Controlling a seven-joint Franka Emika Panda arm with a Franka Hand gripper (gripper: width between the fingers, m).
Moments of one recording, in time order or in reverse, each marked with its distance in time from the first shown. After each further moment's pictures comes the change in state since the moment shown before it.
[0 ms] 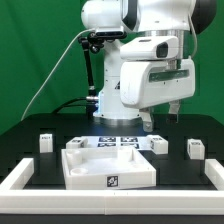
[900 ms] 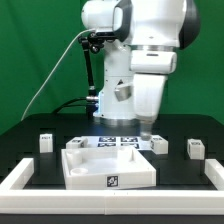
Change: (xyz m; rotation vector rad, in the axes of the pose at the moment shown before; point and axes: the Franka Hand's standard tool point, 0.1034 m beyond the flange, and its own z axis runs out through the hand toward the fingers) arm -0.042 -0.004 0.023 -0.038 -0.055 -0.487
